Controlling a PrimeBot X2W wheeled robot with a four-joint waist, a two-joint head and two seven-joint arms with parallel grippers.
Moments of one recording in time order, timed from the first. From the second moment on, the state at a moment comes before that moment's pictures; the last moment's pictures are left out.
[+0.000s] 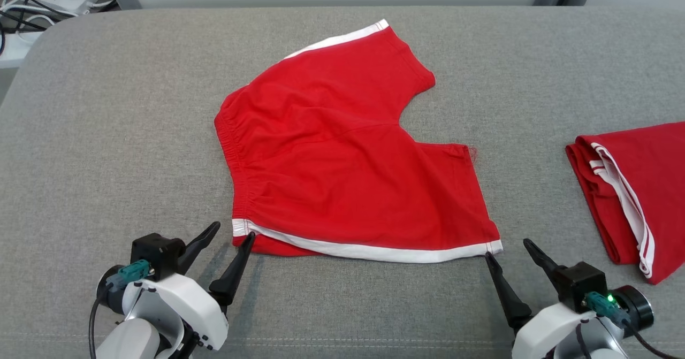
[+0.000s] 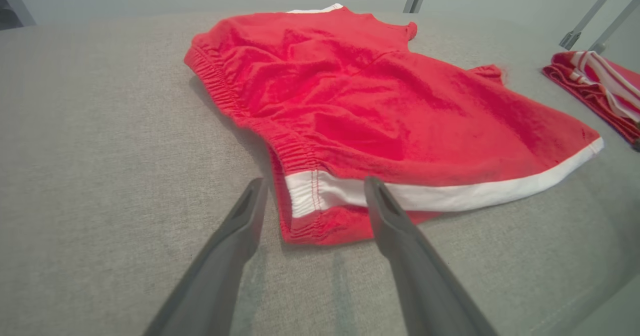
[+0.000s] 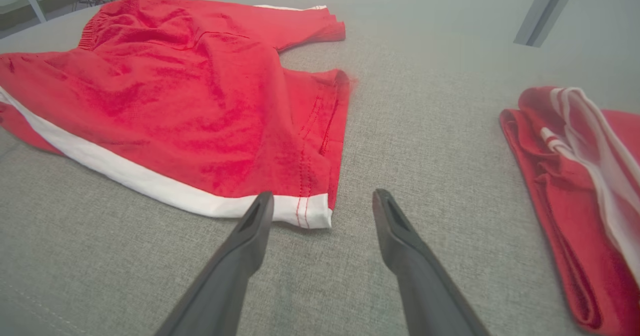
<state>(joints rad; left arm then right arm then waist) -0.26 0.35 -0.48 0.37 -0.57 -0.11 -0.10 -0.07 -0.14 0.20 0.25 0.12 0.13 -0.08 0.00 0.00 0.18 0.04</state>
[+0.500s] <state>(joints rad) -0.34 0.36 -0.56 0.43 -0.65 -0.12 -0.09 -0.21 -0.14 0.29 0.42 0.16 0.13 -0.09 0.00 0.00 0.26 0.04</state>
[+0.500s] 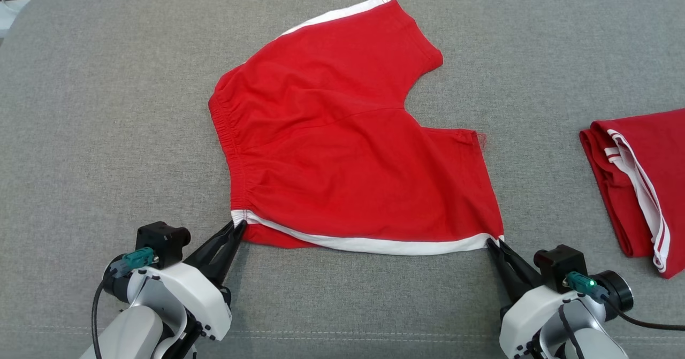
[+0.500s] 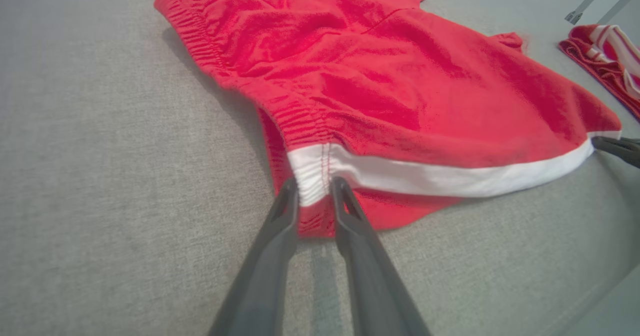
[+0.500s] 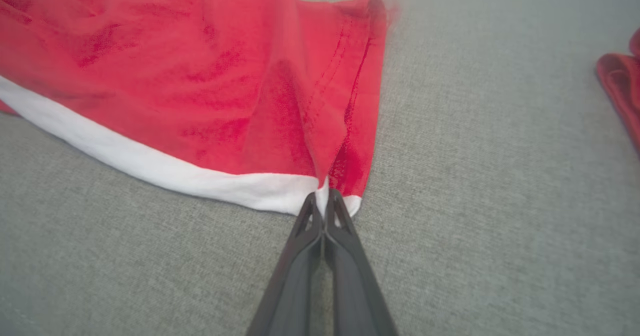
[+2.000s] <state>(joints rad) -0.48 0.40 -0.57 0.06 -1.02 -0.12 0.13 -0.90 -0.34 0.36 0.47 0.37 0.13 0.28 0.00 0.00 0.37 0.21</state>
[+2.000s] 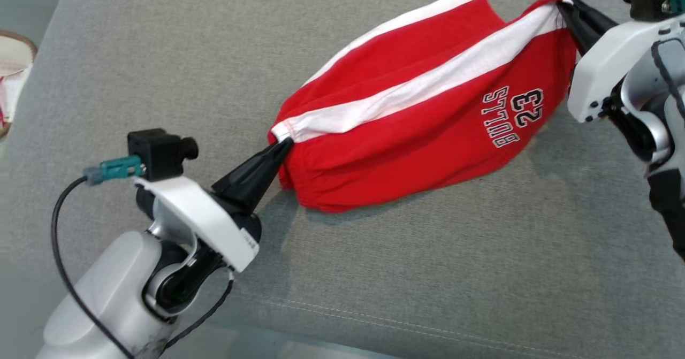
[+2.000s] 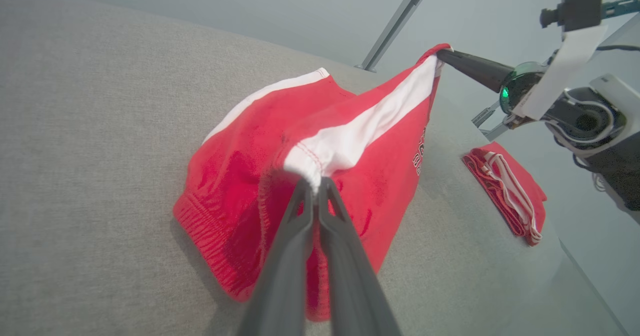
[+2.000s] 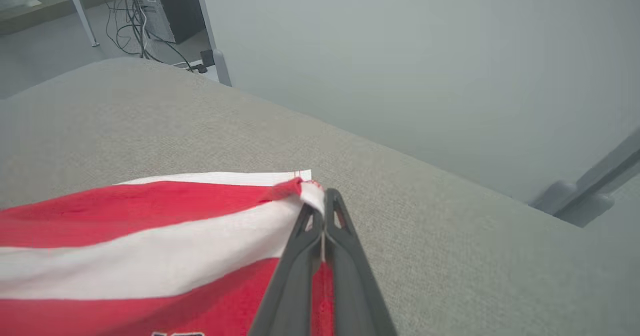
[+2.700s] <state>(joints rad) -0.77 0.30 -0.86 0.36 -1.20 -0.12 -0.09 -1.18 -0.36 0.60 0.93 0.50 0.13 0.07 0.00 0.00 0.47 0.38</state>
